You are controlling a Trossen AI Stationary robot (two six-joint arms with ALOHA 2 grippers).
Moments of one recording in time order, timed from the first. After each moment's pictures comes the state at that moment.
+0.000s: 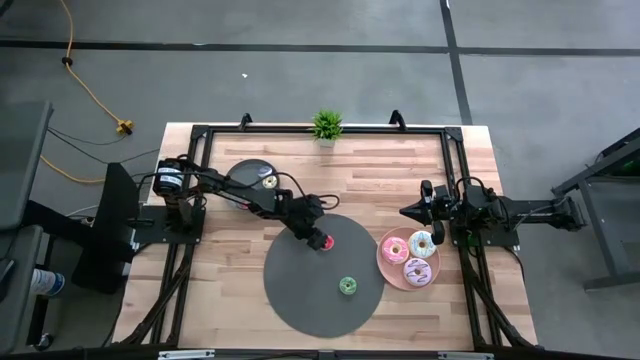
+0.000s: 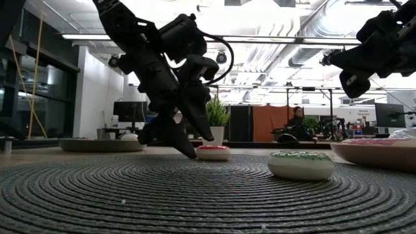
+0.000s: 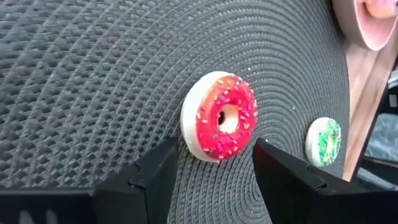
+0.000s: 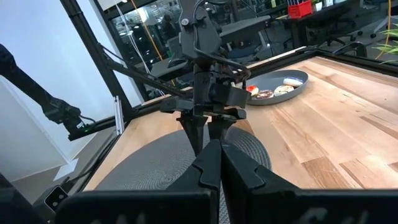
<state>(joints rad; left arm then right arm) 0.00 1.85 0.99 -0.02 0.30 -0.91 -0.01 0.07 0.01 0.03 -0.04 0.36</state>
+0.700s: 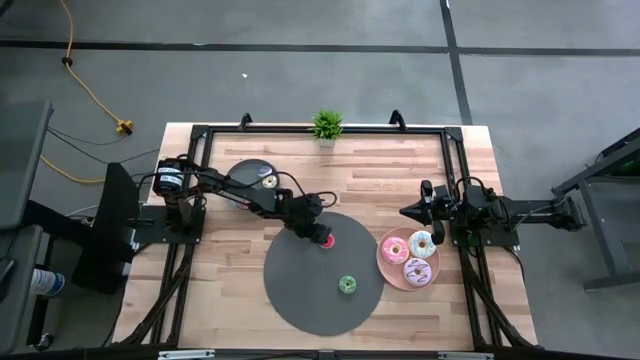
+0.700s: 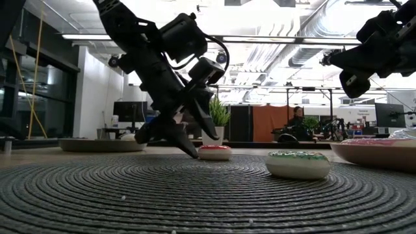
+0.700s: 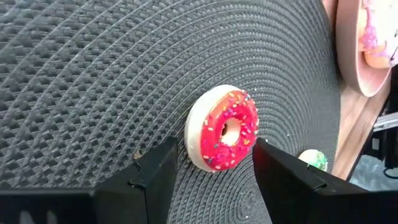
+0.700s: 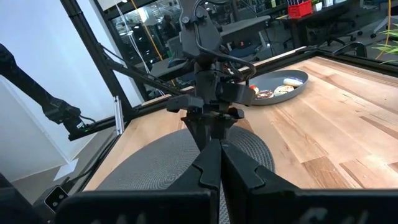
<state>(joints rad) 0.00 1.85 0.99 0.00 0.25 -1.09 -0.01 0.07 0.01 0.03 -0.04 0.36</state>
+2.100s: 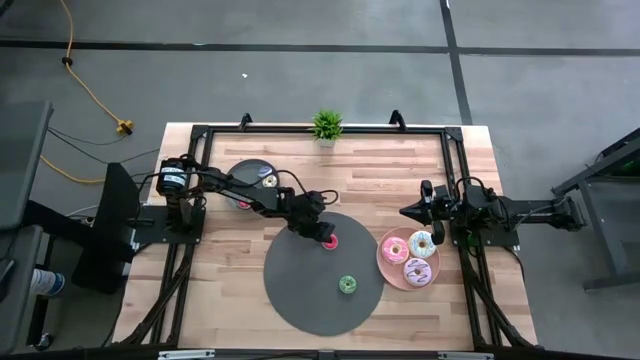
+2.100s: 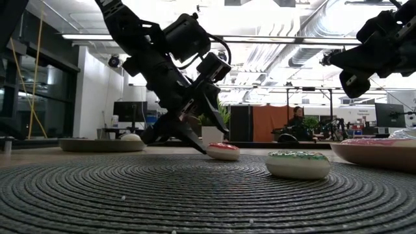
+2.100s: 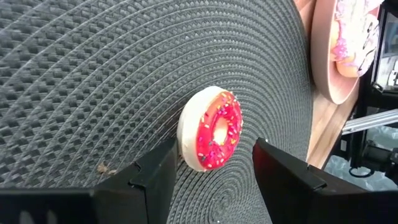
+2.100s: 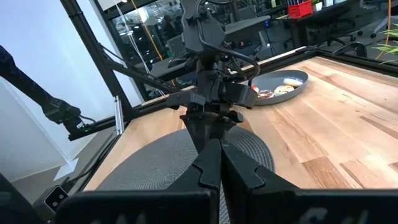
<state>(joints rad) 0.01 1.87 1.01 0.06 0.31 -1.16 -0.01 0.07 0.01 0.03 -0.04 0.36</state>
